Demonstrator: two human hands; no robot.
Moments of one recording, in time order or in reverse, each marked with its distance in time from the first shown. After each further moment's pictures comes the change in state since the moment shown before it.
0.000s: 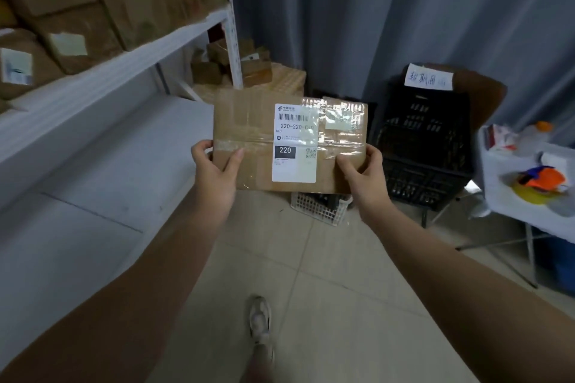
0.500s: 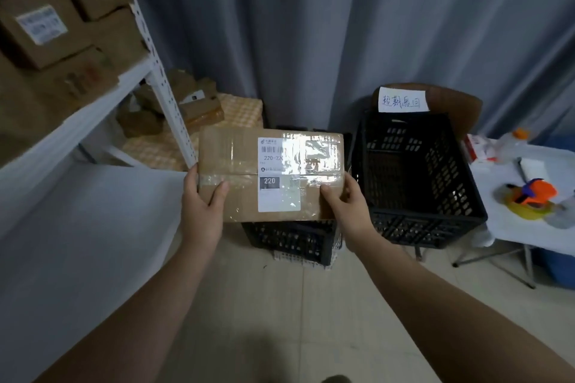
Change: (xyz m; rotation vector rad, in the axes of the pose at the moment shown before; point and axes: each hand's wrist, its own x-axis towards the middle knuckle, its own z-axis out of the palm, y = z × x) left_hand 0.269 -0.037 0.127 0.070 -0.232 0.058; right_hand 0.253 0.018 0.066 0.130 0.140 0.105
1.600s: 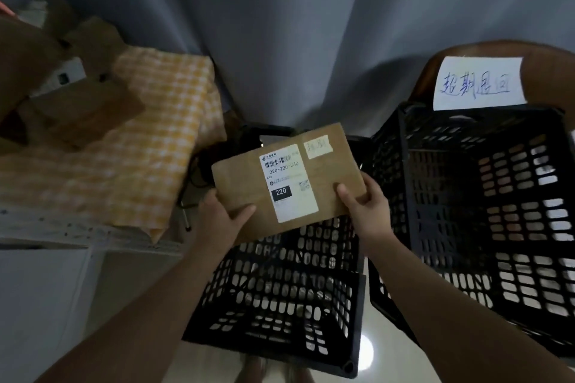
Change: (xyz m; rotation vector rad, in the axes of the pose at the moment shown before) left_hand 0.350 -0.229 0.291 0.540 -0.409 -0.324; right_hand 0.435 0.120 -0.007 -0.150 0.238 0.255
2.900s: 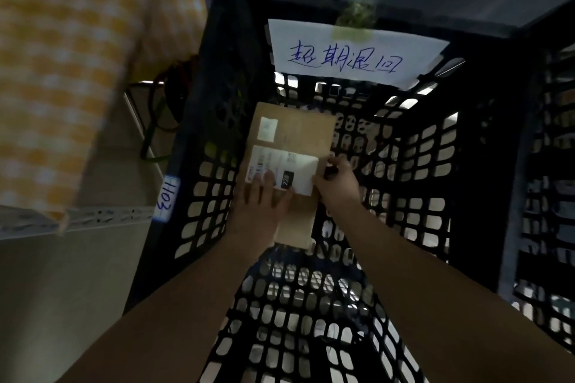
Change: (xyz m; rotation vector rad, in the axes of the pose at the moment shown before) left_hand 0.107 -0.152 0.209 1.107 -0.522 0.489; right_hand 0.169 0.246 0.139 -0.435 -0.108 0.271
